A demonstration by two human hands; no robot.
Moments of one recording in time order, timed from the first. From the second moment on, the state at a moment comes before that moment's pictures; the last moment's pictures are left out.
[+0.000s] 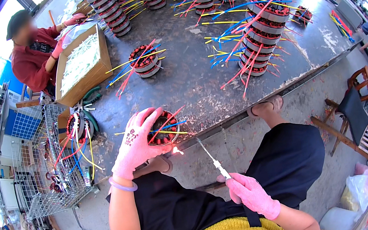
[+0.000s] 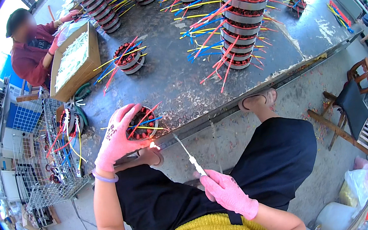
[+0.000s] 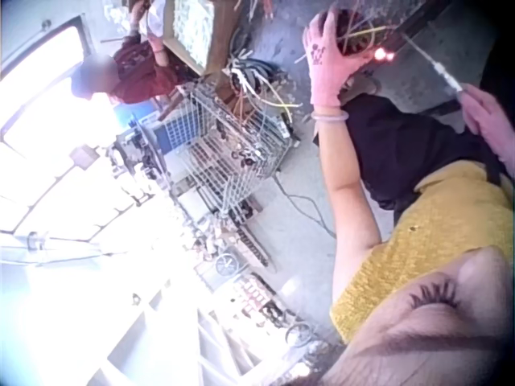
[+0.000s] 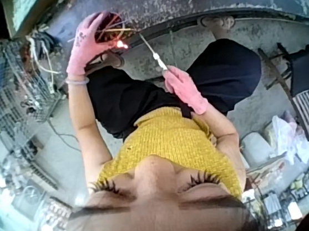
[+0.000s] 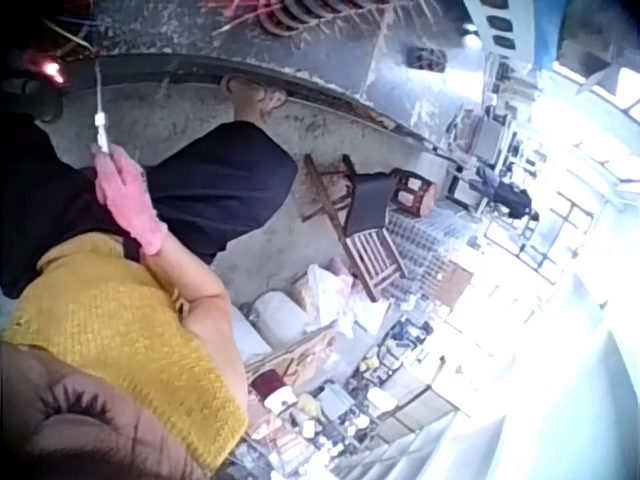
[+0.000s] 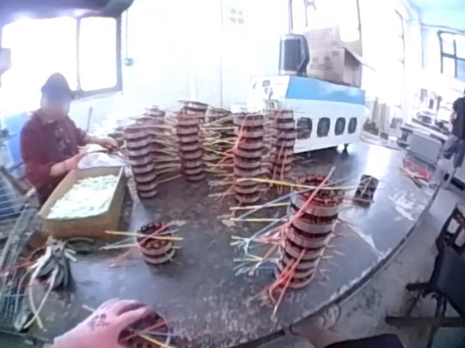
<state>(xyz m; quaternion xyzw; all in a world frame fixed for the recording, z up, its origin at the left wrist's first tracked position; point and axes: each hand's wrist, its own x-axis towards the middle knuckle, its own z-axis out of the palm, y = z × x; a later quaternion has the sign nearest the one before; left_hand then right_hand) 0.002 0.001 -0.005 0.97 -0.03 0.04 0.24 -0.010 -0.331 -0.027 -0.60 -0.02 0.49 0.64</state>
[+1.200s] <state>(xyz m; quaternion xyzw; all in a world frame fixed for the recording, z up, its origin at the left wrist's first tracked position) 0.002 -0.004 -0.004 0.97 -0.01 0.05 0.24 -0.007 -0.330 -0.024 -0.59 -0.02 0.48 0.64</state>
